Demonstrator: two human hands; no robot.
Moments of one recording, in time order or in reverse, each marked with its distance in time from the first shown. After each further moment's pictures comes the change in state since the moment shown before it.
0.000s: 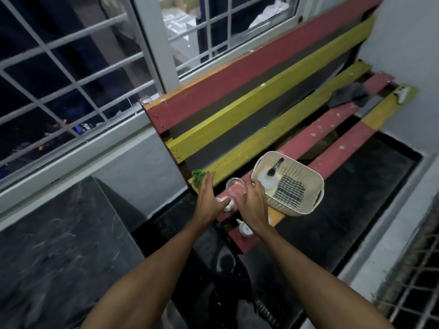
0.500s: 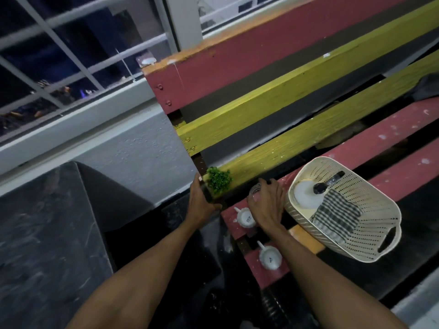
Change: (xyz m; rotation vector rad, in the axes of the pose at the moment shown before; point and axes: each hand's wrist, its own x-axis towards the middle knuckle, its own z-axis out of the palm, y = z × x) left_hand 0.115 -0.159 0.029 -0.070 0.135 -0.276; right_hand 0.132 0.067 0.129 -0.337 -0.135 0.048
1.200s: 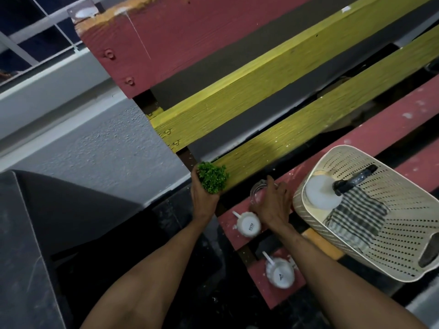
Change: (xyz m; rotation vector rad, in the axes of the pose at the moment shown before) left_hand 0.073 -0.036 0.071 -0.240 0.211 0.022; right_hand 0.056 0.044 0.076 0.047 -0.164 0.183
